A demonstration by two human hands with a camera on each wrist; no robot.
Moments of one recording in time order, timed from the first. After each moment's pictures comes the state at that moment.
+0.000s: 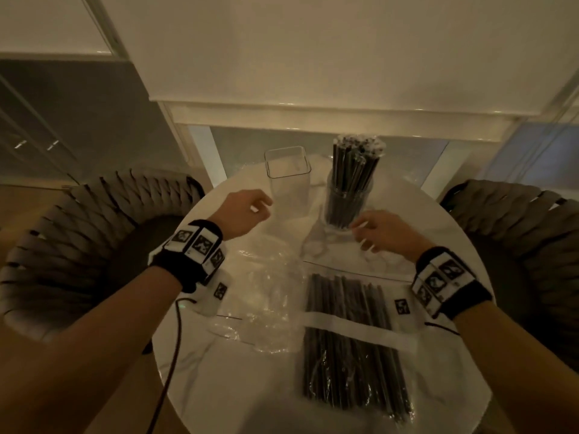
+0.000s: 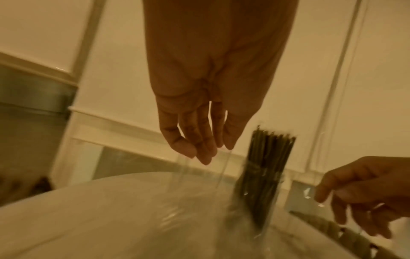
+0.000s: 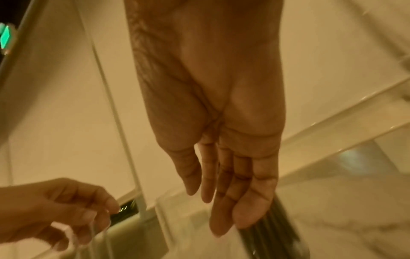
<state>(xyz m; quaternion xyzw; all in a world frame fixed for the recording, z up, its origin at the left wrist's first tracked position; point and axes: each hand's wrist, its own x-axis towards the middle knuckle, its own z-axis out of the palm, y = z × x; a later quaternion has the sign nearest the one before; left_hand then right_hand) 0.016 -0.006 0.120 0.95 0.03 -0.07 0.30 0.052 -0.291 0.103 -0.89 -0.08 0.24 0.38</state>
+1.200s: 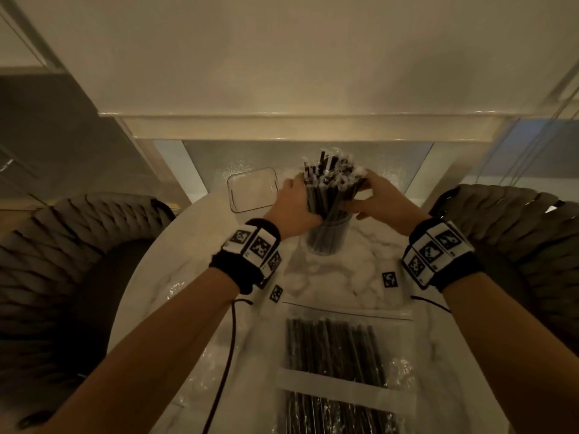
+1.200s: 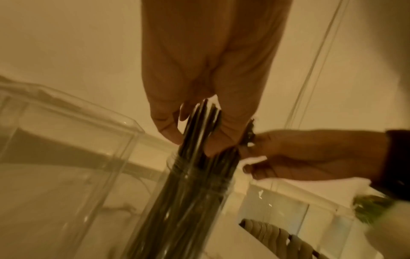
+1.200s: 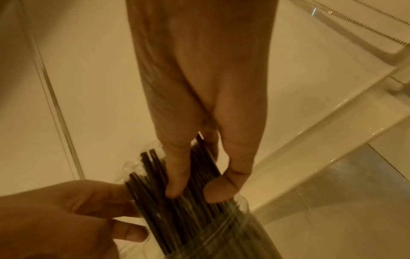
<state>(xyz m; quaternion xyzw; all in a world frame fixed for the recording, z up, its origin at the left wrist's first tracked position) 0.153 -0.123 0.102 0.94 -0.01 -0.08 0.34 0.181 -0.305 0.108 -0.85 -0.07 0.14 0.50</state>
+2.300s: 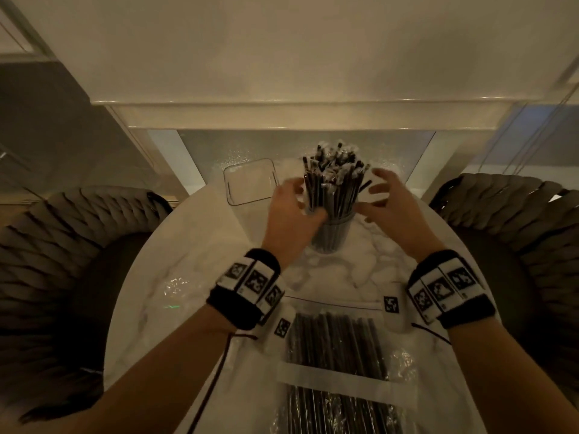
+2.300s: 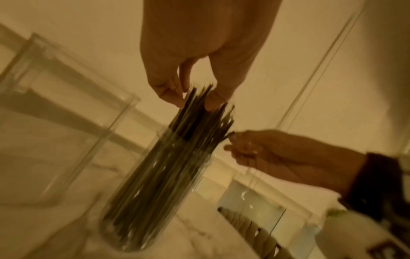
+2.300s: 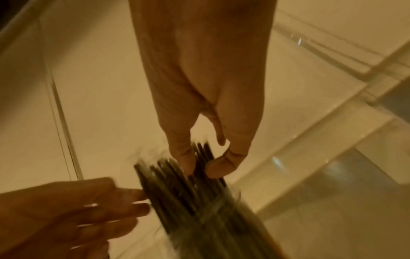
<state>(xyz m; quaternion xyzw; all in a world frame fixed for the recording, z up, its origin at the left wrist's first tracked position) 0.108 -0.139 0.098 0.86 0.07 0.07 0.49 0.148 -0.316 0.087 -0.86 -0.02 0.03 0.52</state>
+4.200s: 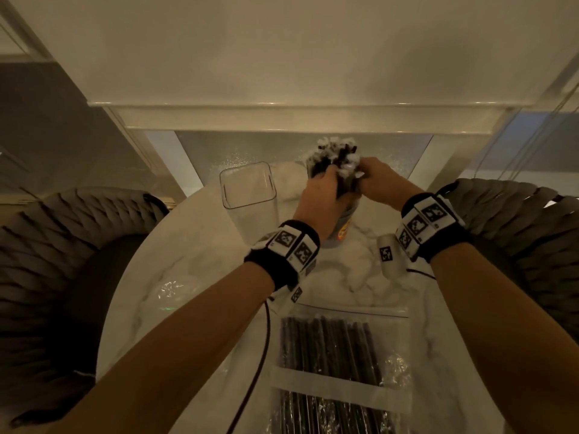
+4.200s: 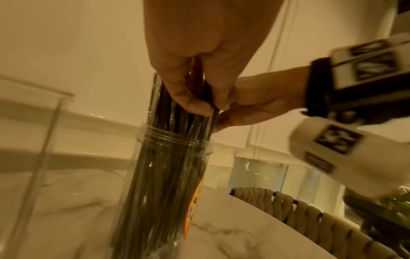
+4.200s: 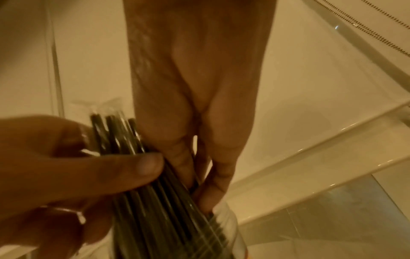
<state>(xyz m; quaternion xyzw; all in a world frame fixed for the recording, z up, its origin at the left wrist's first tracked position) 0.157 -0.182 0.098 0.91 -0.01 0.05 0.41 0.219 -0.306 0.108 -0.92 -0.15 0.12 0.34</state>
